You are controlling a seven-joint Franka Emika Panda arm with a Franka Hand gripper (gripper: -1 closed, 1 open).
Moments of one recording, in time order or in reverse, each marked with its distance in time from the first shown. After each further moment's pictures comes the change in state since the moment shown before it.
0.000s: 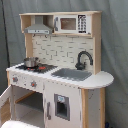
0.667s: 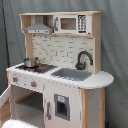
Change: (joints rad) arm -0.090 0.000 0.000 0.079 0.000 0.093 0.136
